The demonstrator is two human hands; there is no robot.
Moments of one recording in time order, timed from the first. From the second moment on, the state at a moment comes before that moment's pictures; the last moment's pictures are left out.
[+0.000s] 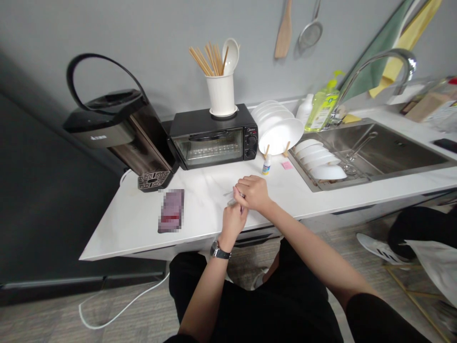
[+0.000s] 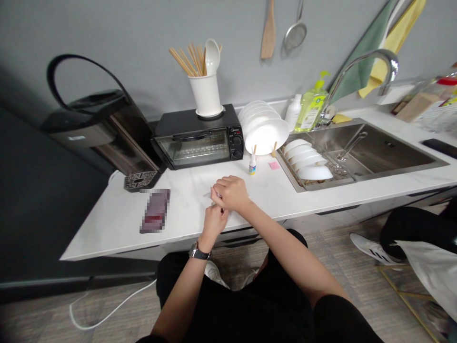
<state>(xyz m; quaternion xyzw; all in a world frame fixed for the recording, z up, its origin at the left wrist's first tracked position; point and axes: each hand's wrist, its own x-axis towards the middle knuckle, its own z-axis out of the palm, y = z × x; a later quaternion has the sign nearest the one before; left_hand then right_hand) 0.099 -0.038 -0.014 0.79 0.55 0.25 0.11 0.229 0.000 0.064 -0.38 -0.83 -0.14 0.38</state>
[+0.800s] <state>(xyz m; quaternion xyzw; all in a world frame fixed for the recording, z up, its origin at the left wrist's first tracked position) 0.099 -0.037 -0.011 0.79 0.57 0.21 0.12 0.225 -0.004 0.079 -0.39 -0.88 -0.11 0.26</state>
